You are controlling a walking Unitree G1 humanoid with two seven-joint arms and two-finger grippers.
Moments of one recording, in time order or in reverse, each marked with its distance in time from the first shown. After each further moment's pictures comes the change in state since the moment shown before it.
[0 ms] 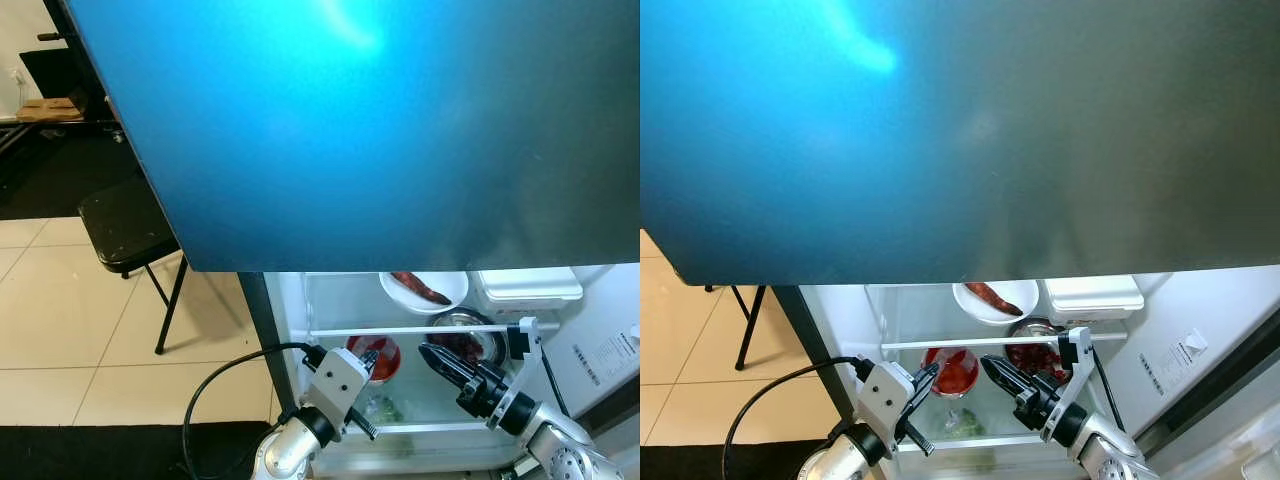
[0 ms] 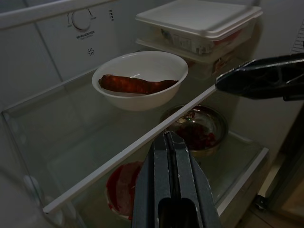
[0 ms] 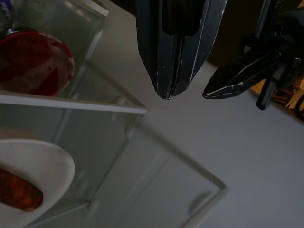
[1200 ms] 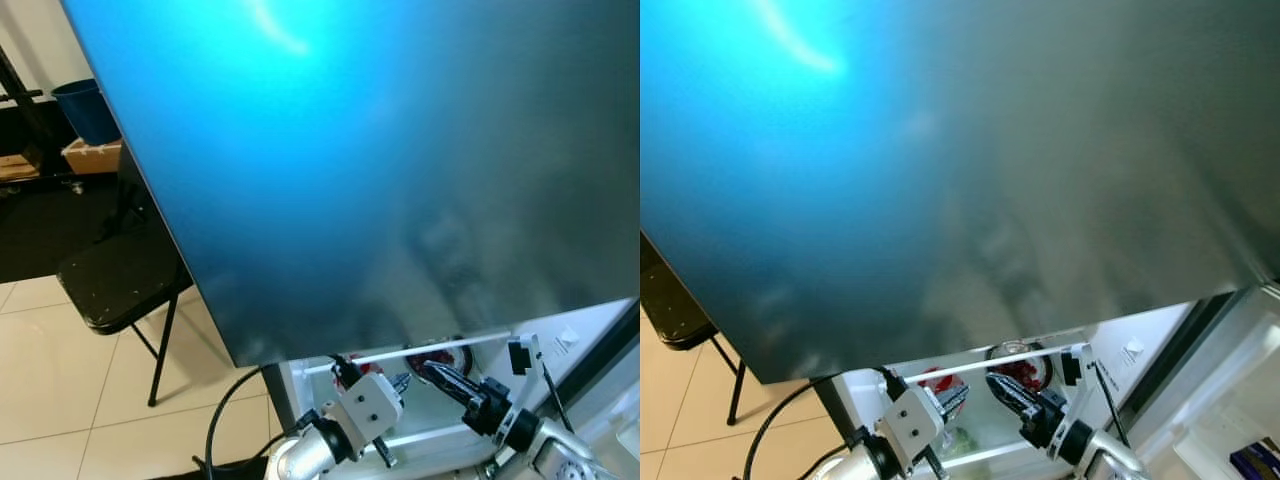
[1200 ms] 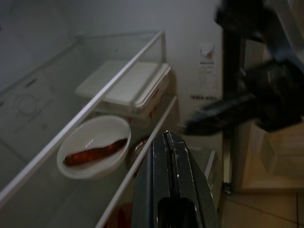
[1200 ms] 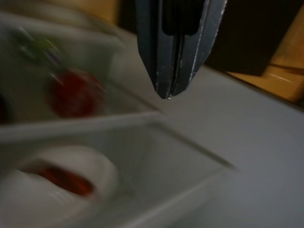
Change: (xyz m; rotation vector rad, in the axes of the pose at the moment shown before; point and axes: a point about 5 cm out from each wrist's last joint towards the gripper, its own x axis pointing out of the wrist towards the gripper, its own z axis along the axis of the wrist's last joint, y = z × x) left arm 0.002 -0.023 0.005 0.104 -0.005 -0.202; right arm -0.025 -0.028 -0.033 0.006 0.156 -0.239
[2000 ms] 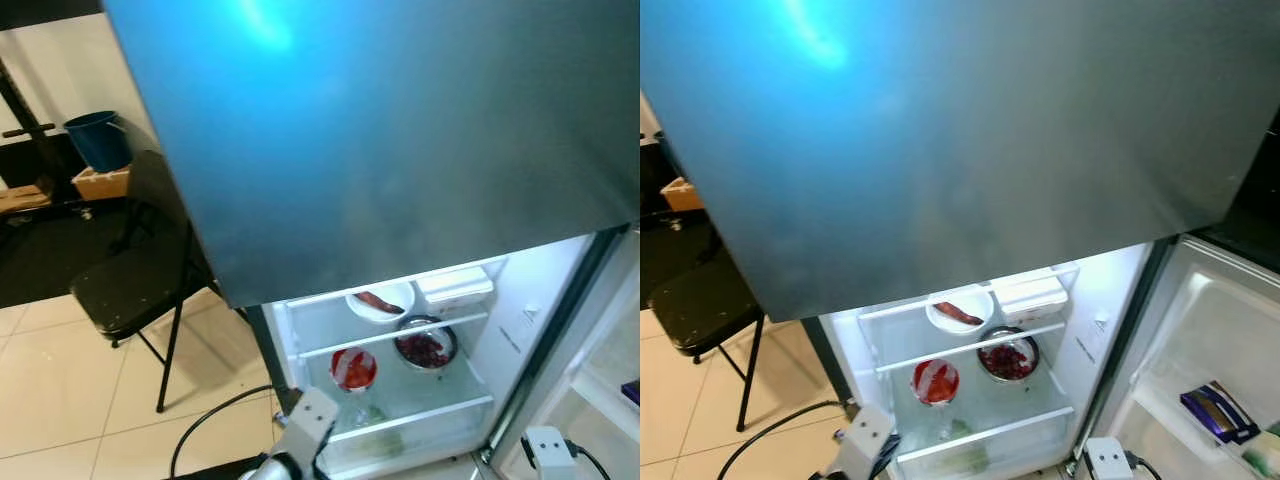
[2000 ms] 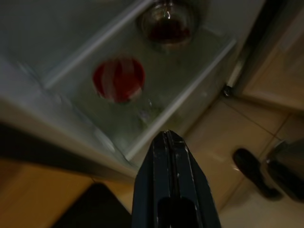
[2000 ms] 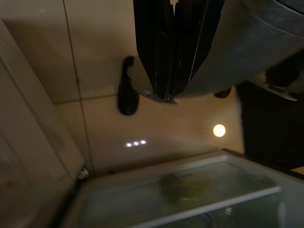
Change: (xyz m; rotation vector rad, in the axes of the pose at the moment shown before) left arm -0.063 0.005 -0.110 -0.358 0.555 0.245; right arm -0.074 -0.048 -0.090 -0.121 0.469 -0.639
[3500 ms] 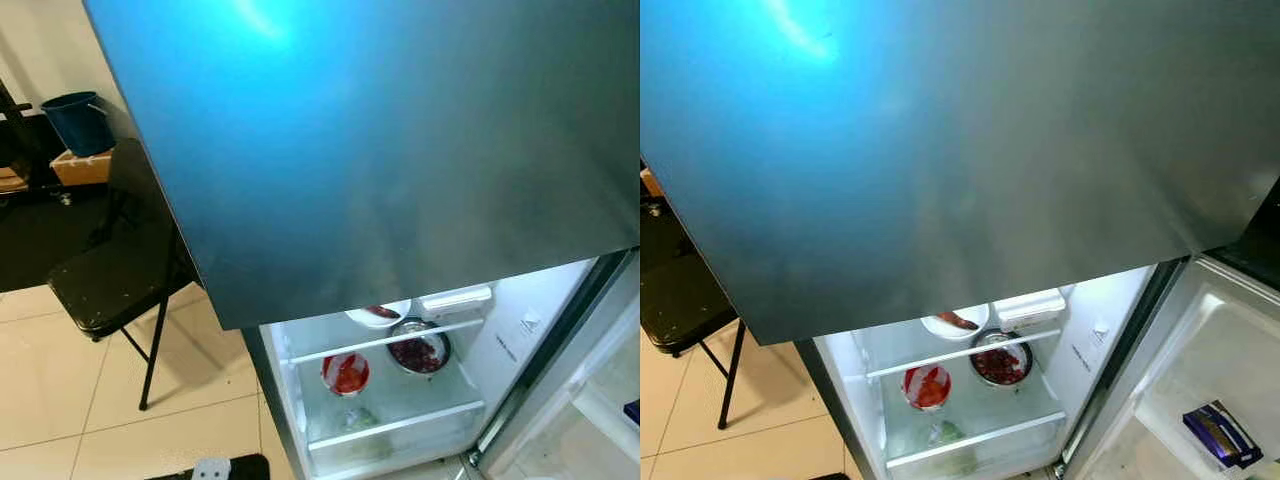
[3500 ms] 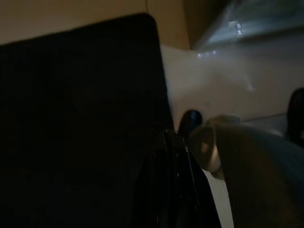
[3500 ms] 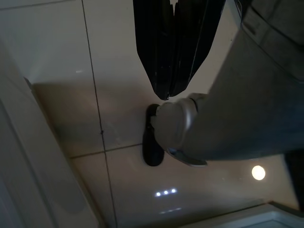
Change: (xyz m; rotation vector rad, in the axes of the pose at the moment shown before) left arm -0.064 0.053 -0.092 -0.442 0.467 0.439; right arm -0.003 0.014 -0.050 -0.028 0.197 -0.129
